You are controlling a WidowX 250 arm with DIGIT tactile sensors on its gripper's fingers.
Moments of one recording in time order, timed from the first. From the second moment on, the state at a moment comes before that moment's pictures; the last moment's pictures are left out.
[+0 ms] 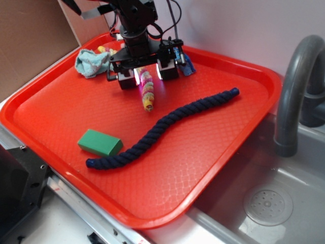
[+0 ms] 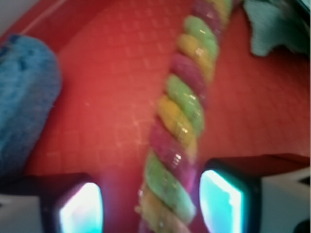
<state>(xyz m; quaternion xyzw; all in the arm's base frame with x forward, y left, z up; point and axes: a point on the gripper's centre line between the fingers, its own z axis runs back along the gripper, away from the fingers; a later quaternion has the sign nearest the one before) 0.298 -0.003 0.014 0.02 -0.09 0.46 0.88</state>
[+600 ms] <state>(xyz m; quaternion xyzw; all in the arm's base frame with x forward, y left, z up) 0.303 0.015 0.018 0.07 -0.07 0.44 0.89</state>
